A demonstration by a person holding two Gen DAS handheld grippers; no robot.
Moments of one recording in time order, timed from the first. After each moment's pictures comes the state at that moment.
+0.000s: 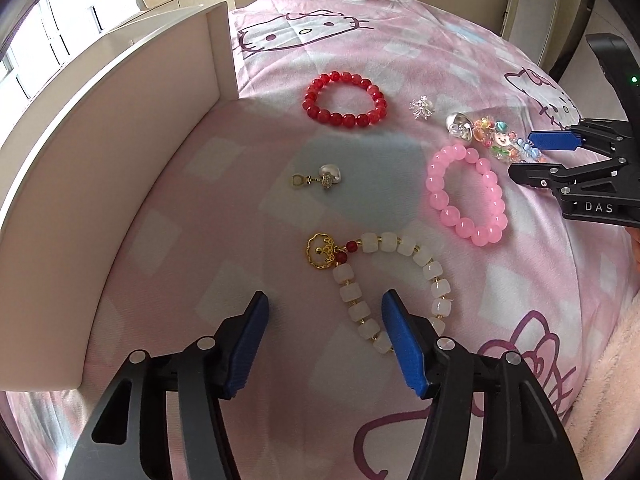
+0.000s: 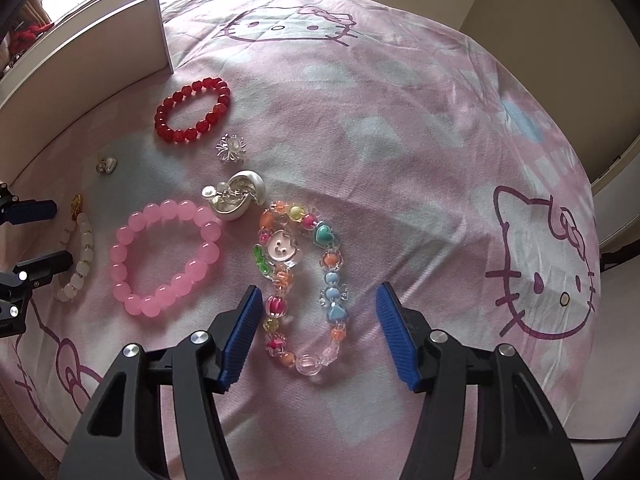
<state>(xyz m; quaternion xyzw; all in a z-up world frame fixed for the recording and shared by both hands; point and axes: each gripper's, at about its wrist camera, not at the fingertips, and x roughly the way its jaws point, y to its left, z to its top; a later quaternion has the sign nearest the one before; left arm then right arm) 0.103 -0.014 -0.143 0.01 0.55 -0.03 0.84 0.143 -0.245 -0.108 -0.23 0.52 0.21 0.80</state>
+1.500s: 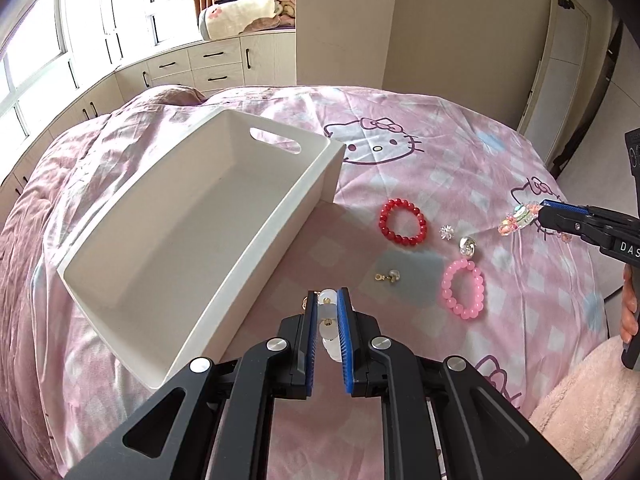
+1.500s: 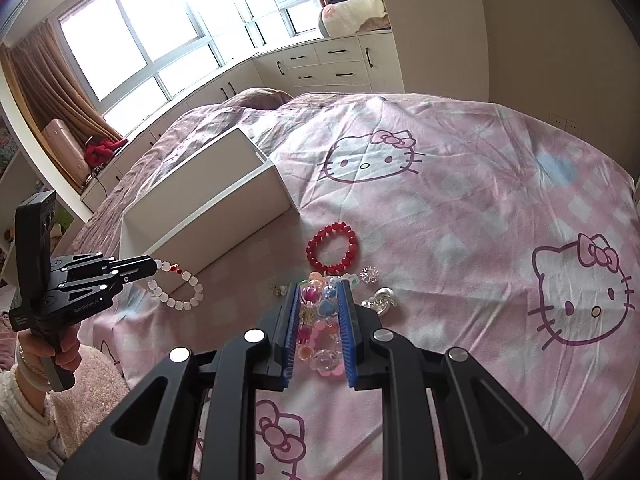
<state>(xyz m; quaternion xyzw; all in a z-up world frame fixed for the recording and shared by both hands) 0.071 0.060 -0.007 -0.04 0.46 0.03 0.89 0.111 -0.227 0.026 -0.03 0.44 0.36 0.82</state>
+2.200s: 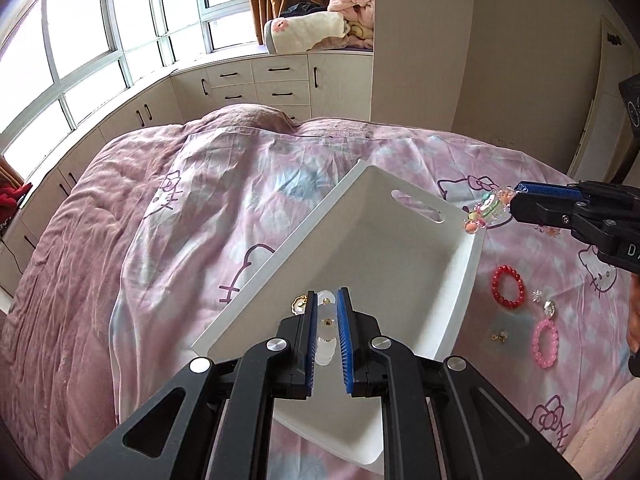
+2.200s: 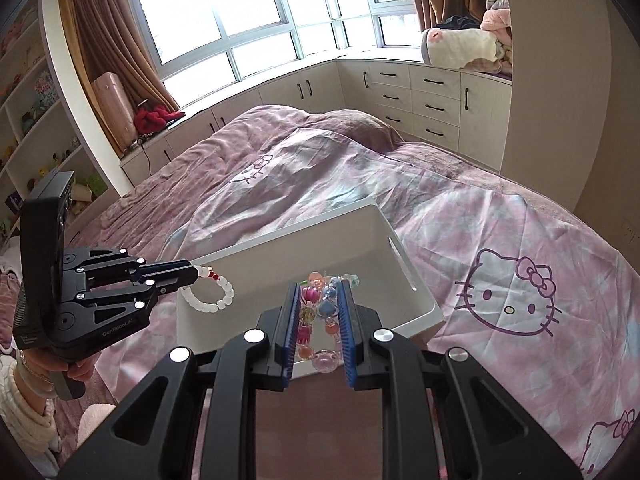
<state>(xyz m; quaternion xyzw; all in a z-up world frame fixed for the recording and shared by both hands) 0.097 0.202 0.031 -0.04 0.44 0.12 0.89 0.150 0.004 0.065 -0.10 0.40 0.45 0.79</state>
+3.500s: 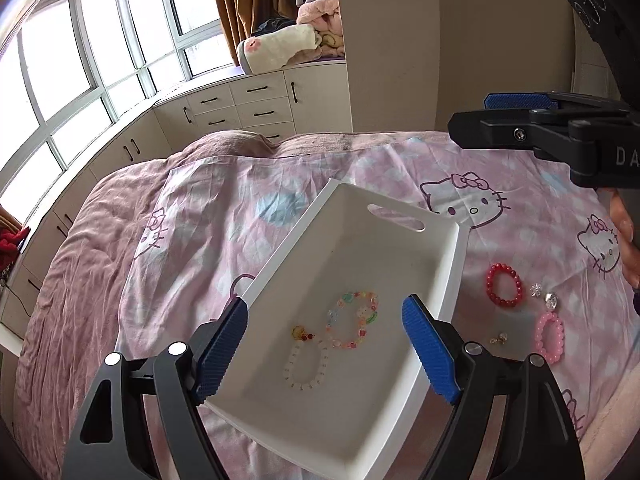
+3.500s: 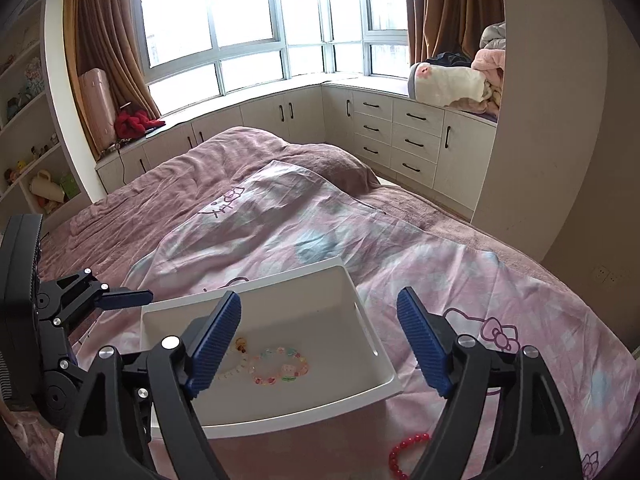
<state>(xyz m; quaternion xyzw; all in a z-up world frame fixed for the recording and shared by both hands) 0.110 0.164 0.045 0.02 0.42 0.09 0.90 0.169 -0.013 0.111 -0.13 0.32 0.41 0.84</state>
